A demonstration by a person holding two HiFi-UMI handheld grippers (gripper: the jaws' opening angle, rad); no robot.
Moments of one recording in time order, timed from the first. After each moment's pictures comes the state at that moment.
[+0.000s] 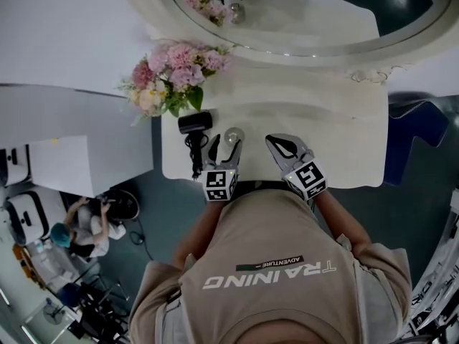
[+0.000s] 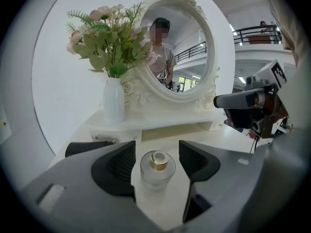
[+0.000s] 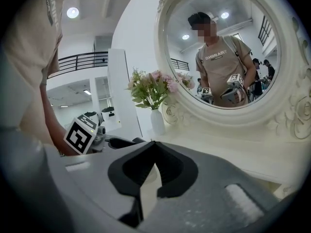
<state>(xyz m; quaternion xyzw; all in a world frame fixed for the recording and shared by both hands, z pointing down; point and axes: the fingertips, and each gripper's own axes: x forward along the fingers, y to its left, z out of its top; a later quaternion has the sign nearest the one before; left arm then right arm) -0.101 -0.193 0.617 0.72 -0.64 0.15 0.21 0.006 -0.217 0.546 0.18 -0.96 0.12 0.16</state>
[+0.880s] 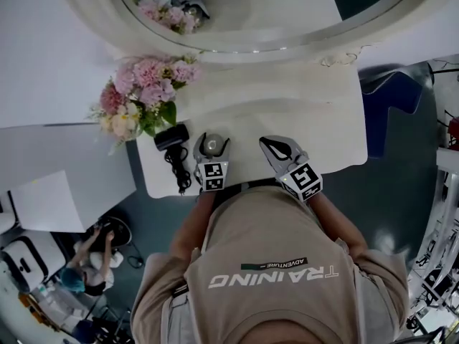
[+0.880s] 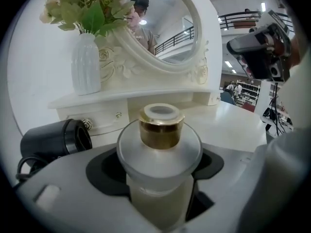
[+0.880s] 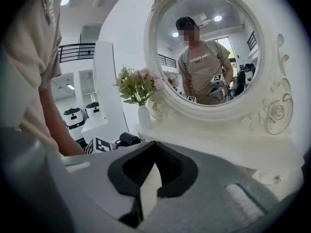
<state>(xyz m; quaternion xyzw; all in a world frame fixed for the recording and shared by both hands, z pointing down) -0.084 -0.225 0.716 0.76 -0.58 0.23 0.19 0.040 -0.219 0.550 0.27 -0.94 0.13 0.19</state>
